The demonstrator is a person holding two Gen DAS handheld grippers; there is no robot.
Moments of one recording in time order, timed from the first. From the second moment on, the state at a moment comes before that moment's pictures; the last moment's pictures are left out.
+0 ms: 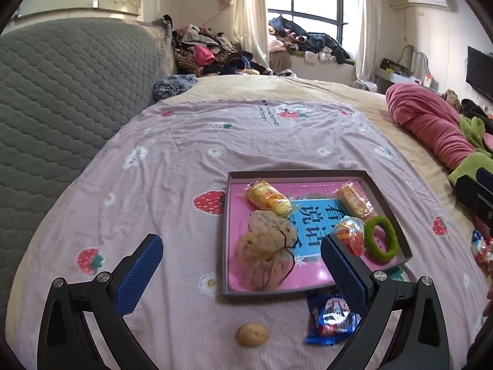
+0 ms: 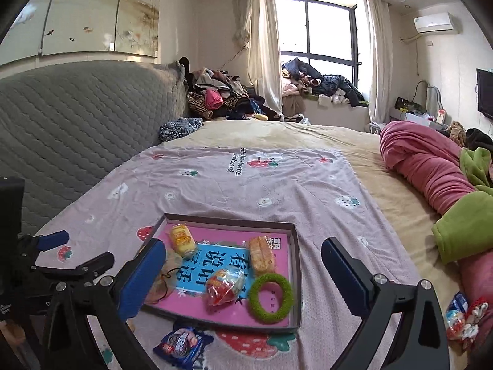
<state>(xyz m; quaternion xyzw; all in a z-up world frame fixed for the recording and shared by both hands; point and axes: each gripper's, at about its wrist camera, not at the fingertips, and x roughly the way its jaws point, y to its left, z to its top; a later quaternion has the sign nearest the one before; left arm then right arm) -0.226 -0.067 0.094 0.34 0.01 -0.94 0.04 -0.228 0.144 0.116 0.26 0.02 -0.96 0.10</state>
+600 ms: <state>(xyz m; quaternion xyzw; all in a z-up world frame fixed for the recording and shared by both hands) -0.135 -0.086 0.158 0.33 0.00 -0.94 0.06 -0.136 0.125 0.174 0.24 0.04 -0.96 0.11</state>
